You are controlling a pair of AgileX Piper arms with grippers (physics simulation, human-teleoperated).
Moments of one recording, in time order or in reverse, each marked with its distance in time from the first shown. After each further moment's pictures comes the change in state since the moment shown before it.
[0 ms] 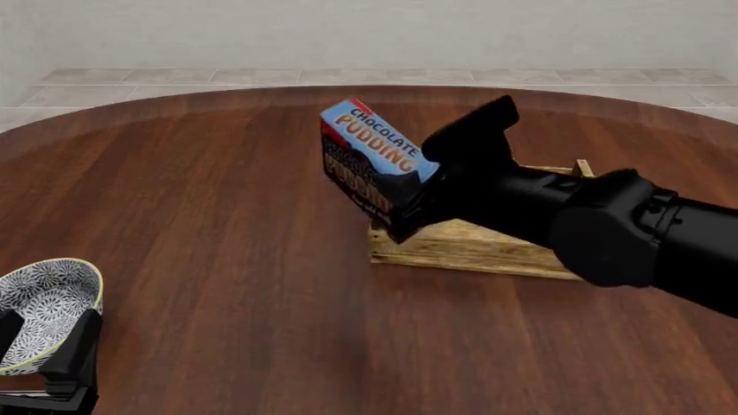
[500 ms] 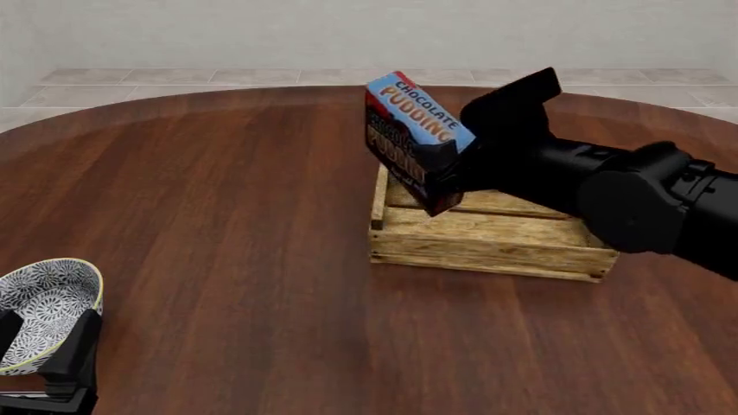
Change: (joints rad) left arm -0.001 -0.010 0.000 0.005 0.002; right arm -0.130 -0.009 -0.045 0.044 -0.019
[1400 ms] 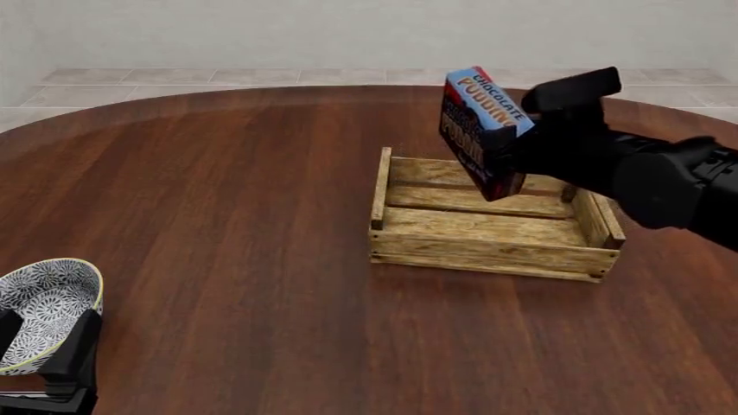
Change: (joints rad) left arm -0.003 0.001 0.000 -0.004 0.006; right arm -0.237 0.036 0.010 -0.026 0.013
